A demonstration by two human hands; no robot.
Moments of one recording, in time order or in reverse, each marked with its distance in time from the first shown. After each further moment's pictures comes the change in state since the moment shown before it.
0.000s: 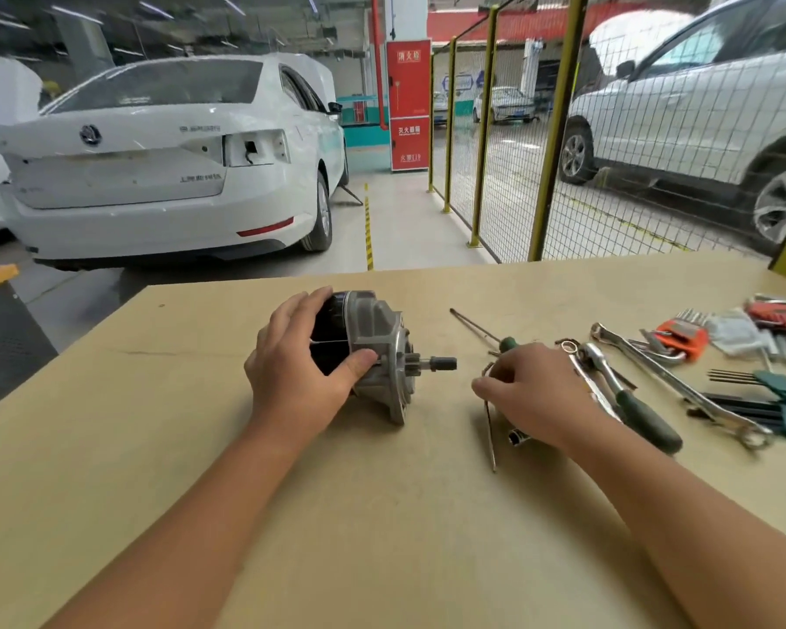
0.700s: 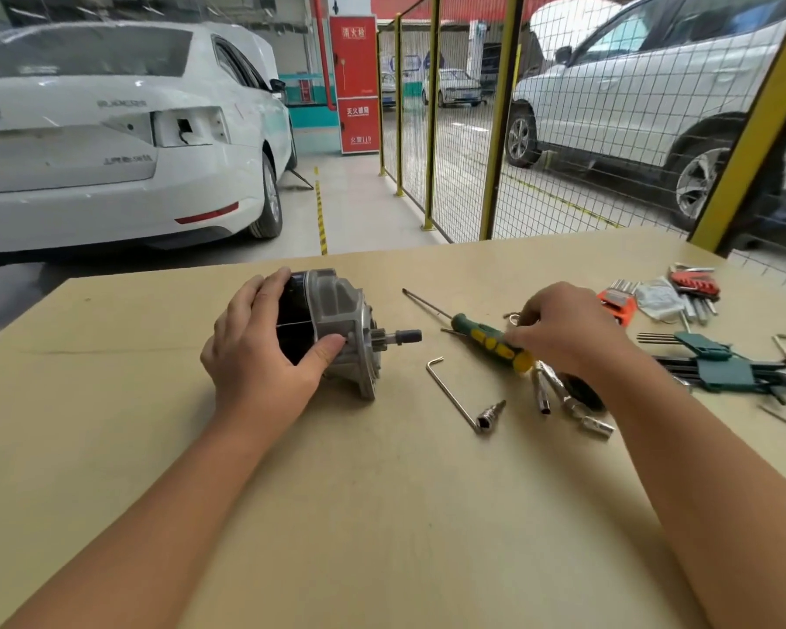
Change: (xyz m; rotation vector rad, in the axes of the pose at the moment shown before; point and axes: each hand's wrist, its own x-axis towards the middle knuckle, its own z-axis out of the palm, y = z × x) left_hand -0.005 0.003 0.019 0.070 -0.002 0.014; right_hand 0.015 0.034 -0.070 -0.253 0.072 0.158
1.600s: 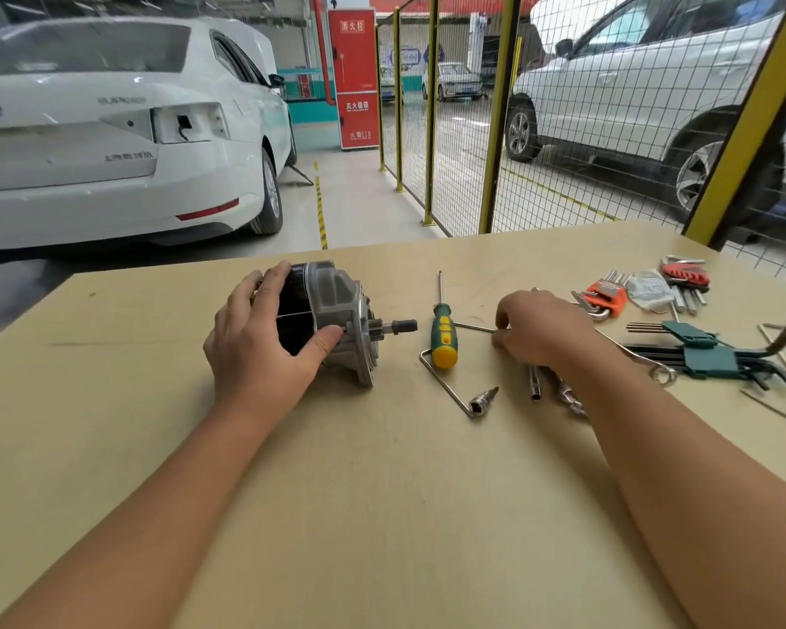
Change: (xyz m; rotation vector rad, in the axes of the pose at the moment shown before) left_hand -0.001 -0.005 -0.001 0.022 -0.024 0.008; right_hand 0.014 0.004 0.024 -0.374 -0.100 -0.078
